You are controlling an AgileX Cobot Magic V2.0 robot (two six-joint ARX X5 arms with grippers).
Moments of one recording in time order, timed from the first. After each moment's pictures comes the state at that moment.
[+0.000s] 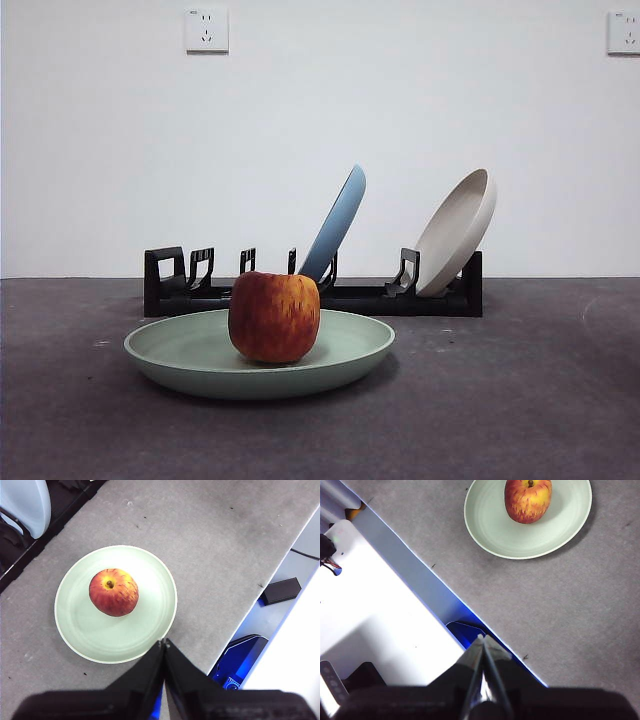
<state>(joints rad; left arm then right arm) -1.01 1.11 1.26 -1.01 -0.18 -0.05 0.80 0.84 1.04 -1.08 -0.18 0.08</state>
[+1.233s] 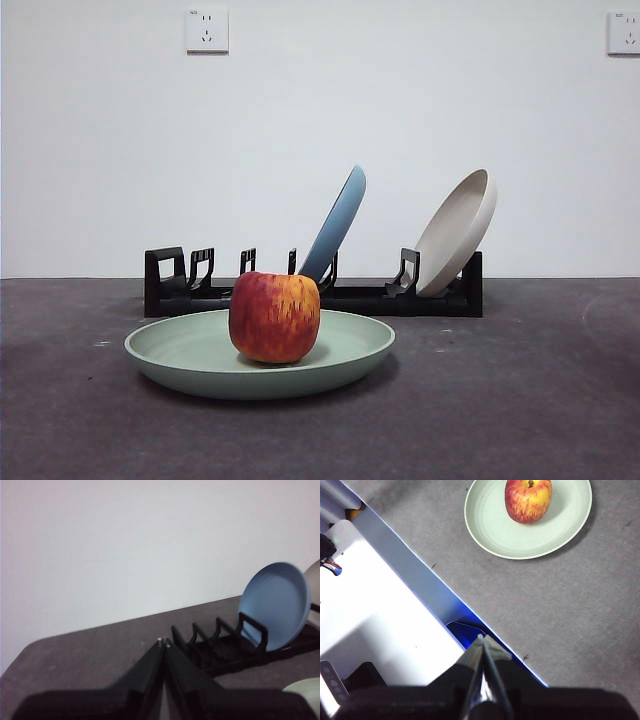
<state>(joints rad) -0.10 0.18 0.22 0.04 0.02 0.13 0.80 0.84 1.04 -1.08 -0.18 0.08</state>
